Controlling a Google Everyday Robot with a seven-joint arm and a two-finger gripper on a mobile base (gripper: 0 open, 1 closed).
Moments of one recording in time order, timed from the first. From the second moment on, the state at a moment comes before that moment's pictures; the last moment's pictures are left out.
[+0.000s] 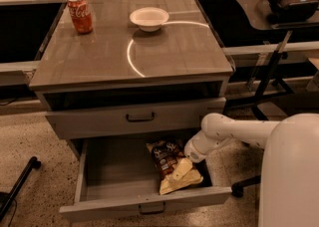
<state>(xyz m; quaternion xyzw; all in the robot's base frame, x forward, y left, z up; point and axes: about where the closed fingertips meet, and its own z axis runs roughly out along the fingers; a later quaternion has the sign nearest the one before) 0.547 -0.095 0.425 -0.48 0.84 0.22 0.11</state>
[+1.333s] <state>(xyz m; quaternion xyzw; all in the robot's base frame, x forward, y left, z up) 0.513 -0.095 0.506 -0.49 0.81 0.24 0.22</state>
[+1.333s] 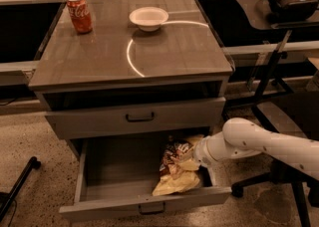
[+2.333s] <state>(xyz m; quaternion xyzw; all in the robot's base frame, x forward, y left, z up) 0.497 -0.101 0.568 -0.52 0.77 0.25 0.27</state>
